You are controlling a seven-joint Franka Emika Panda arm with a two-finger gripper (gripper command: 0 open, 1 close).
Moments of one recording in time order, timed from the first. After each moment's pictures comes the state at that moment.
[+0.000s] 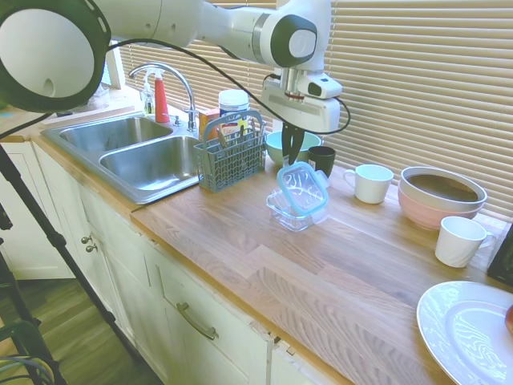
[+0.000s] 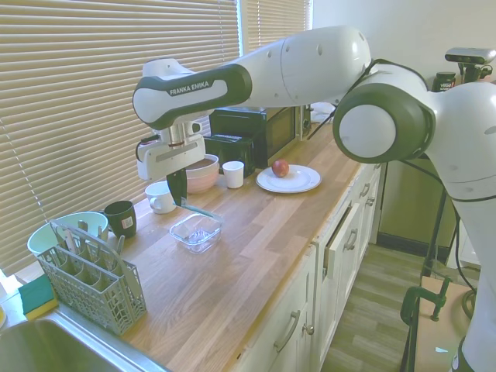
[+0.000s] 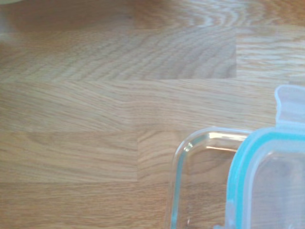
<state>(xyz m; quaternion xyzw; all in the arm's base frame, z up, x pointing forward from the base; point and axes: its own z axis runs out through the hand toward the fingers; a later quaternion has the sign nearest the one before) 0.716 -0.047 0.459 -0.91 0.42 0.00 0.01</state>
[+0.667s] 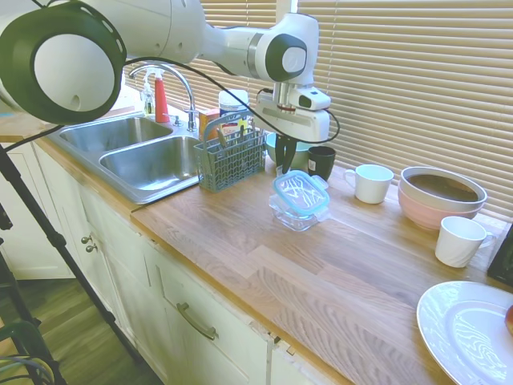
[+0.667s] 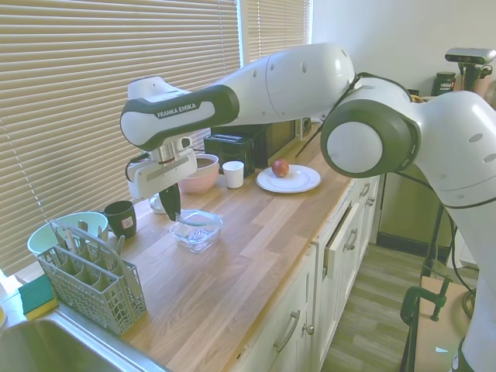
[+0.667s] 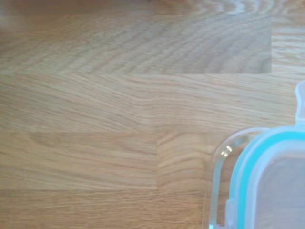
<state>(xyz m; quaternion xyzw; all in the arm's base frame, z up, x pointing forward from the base) 0.728 -0.017 0.428 -0.91 0.41 0.01 -0.01</state>
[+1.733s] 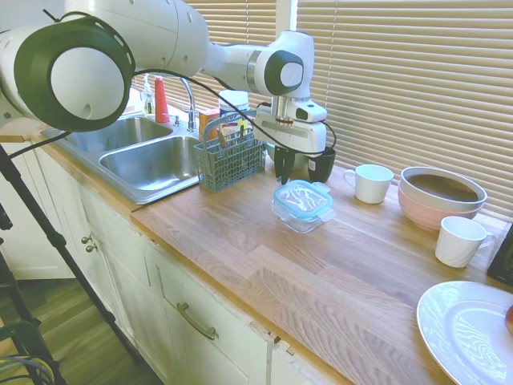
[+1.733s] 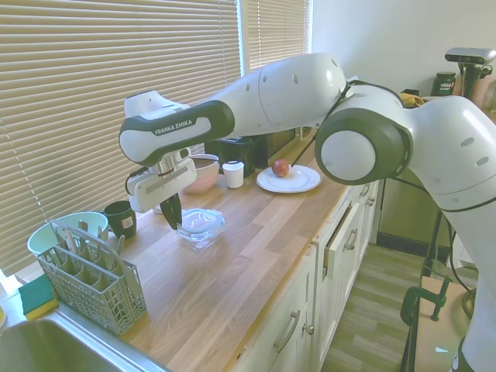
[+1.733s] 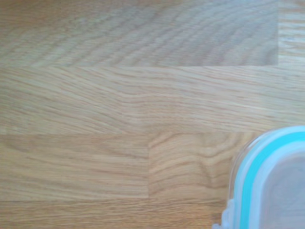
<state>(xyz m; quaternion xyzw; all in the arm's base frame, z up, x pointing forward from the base) 0.733 -0.016 0.395 -0.91 0.42 0.02 -0.03</state>
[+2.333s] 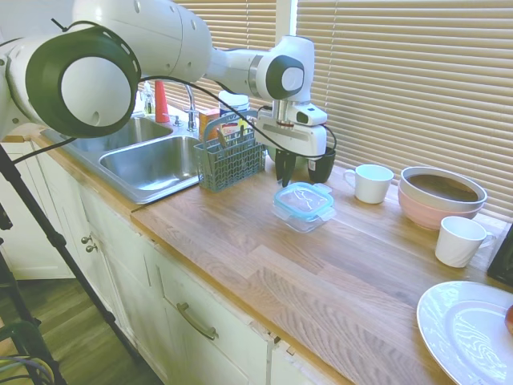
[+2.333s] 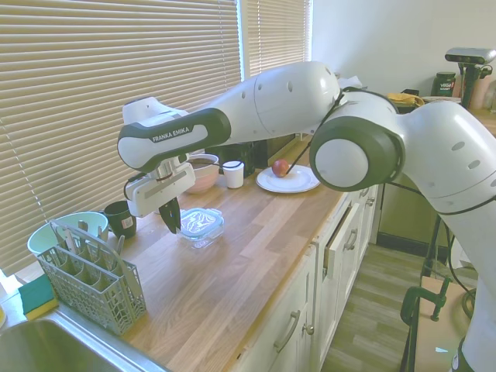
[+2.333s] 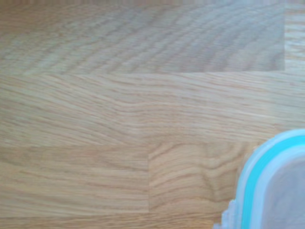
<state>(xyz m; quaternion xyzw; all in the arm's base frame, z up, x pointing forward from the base) 0.741 -0.015 0.387 -0.91 0.42 0.02 -0.03</state>
